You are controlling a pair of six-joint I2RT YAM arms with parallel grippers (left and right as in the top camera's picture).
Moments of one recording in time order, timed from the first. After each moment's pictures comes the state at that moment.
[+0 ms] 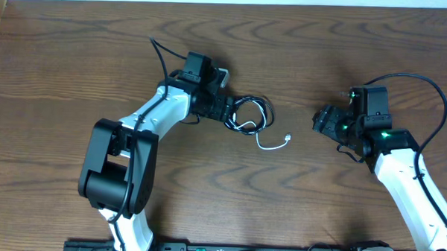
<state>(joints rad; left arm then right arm) -0.29 1.93 1.21 -0.47 0.33 -0.03 0.13 1.34 0.86 -0.54 -0.12 0.59</state>
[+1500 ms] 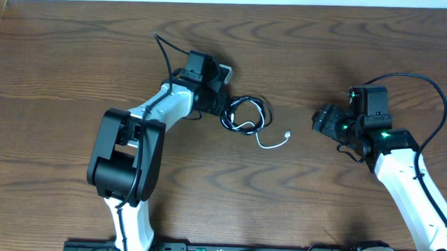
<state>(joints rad) -0.31 2.02 1.24 -0.37 0.31 0.04 0.13 1.34 0.86 -0.54 -0.12 0.58</state>
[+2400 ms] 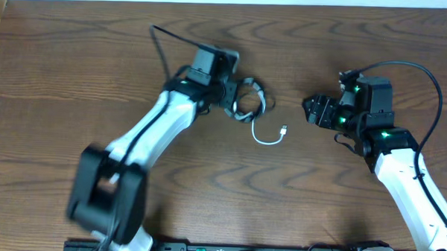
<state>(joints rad) -0.39 1.73 1.23 -0.38 0.20 -0.10 0.13 1.34 0.87 -0.31 -0.33 0.40</state>
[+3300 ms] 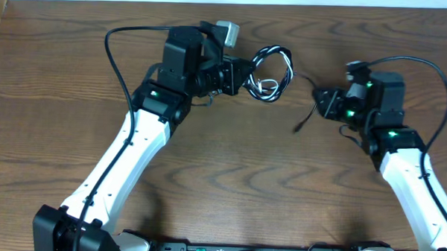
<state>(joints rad) -0.35 1.50 1.24 -0.24 0.59 -0.40 0.06 1.34 0.87 -0.22 -0.38 0.48</state>
